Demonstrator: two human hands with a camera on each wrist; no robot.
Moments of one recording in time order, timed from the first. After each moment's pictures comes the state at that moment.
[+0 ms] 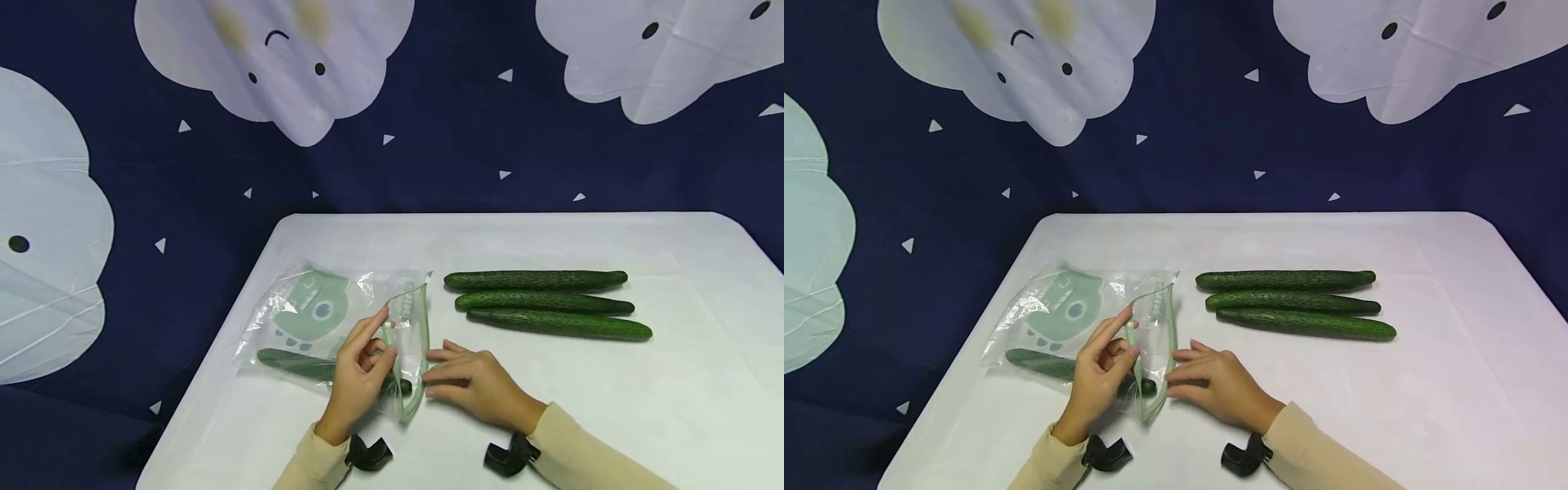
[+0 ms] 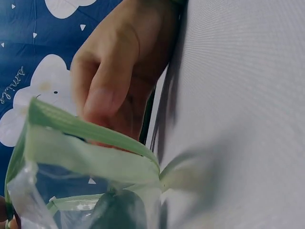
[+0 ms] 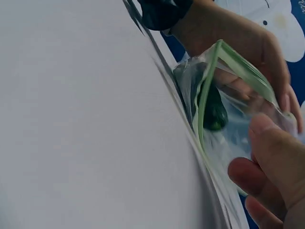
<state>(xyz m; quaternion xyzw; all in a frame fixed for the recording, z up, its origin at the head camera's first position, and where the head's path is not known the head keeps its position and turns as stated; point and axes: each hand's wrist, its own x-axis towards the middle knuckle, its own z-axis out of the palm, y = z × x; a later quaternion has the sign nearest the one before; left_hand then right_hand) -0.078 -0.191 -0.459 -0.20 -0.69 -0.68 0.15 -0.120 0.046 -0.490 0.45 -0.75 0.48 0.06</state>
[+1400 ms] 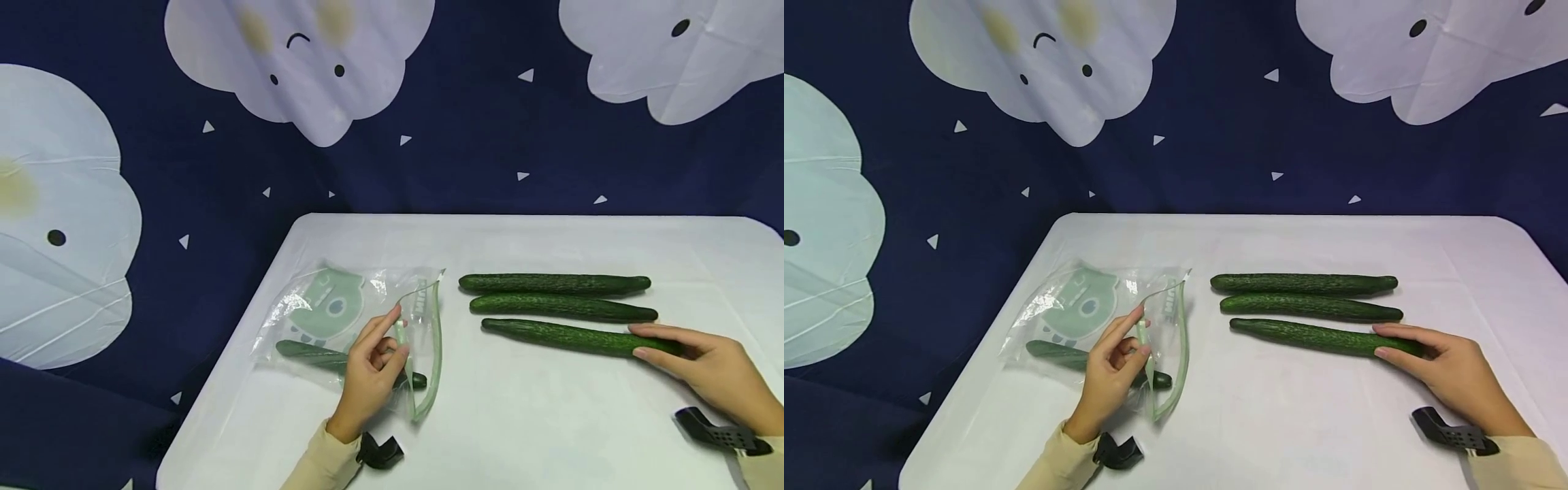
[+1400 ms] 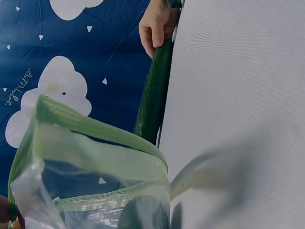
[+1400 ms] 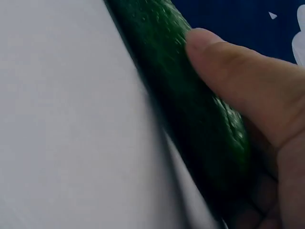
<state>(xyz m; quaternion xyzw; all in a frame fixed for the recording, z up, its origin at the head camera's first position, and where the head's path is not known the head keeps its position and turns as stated) -0.079 -0.191 -0.453 -0.21 -0.70 -0.66 0.18 -0.159 0.293 -0.490 0.14 -0.91 0.39 0.07</state>
